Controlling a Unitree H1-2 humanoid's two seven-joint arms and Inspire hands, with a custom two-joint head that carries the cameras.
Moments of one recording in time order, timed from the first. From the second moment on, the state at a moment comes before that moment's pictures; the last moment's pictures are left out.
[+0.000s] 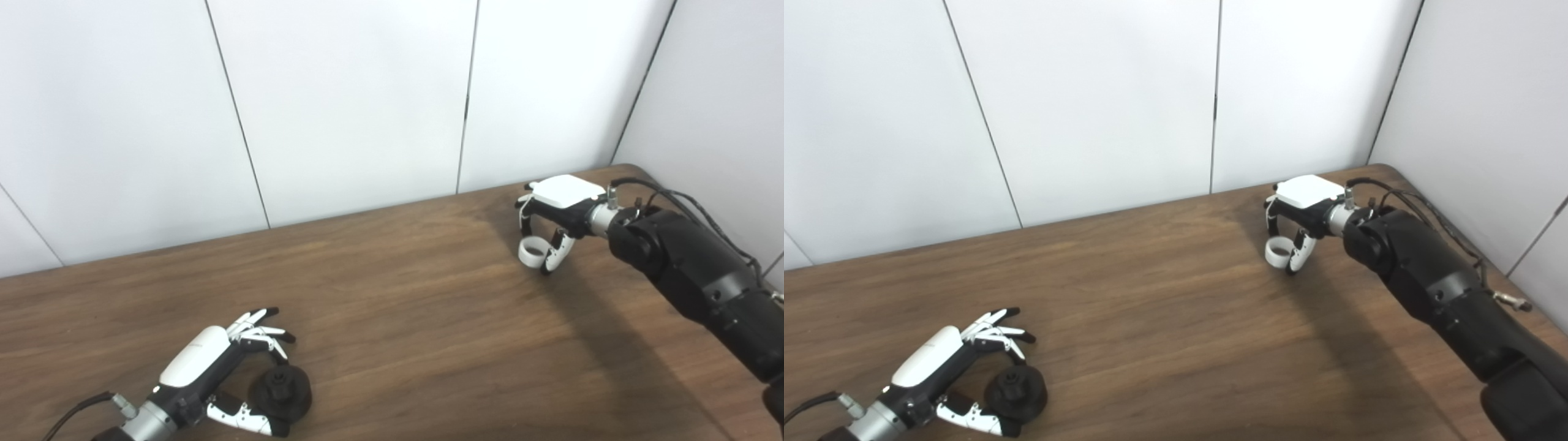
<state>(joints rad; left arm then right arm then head) -0.43 0.59 -0.67 0.31 0.30 -0.46 0.07 -0.58 -0.77 0.33 0.37 -0.81 -0.06 0.31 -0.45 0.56</state>
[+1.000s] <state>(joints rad) -0.42 0.57 -0.64 0.33 0.29 -0.46 0.04 -0.55 -0.78 0.32 0.28 -0.84 -0.11 0.27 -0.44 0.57</state>
